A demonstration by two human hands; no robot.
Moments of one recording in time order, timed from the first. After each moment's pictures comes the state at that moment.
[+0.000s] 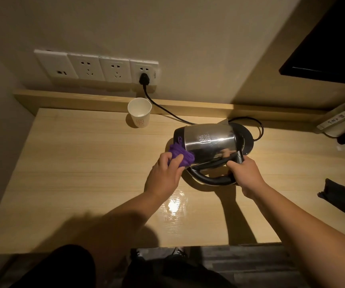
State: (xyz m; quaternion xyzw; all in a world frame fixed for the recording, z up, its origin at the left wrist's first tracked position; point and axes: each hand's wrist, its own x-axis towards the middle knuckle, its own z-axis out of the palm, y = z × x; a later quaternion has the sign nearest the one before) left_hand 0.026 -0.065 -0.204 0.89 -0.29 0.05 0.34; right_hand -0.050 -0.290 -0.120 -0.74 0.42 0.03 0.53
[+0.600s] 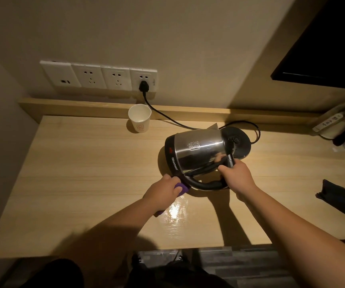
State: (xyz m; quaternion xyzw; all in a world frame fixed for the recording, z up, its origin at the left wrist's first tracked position) left_hand 0.016 -0.050 -0.213 0.89 -0.29 -0.26 0.23; right_hand -0.053 -0.272 -0.117 -0.78 0.40 0.04 0.49
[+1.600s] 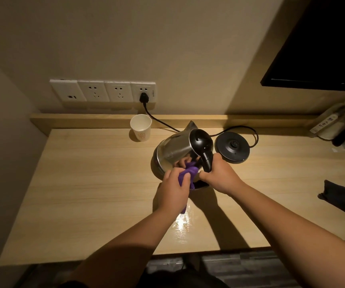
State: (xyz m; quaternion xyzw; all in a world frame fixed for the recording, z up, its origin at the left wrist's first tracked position) left_hand -0.013 -0.082 -0.159 0.89 -0.10 -0.09 0.45; right_hand -0.032 -0.241 -0.094 -0.91 0.22 0.08 0.35
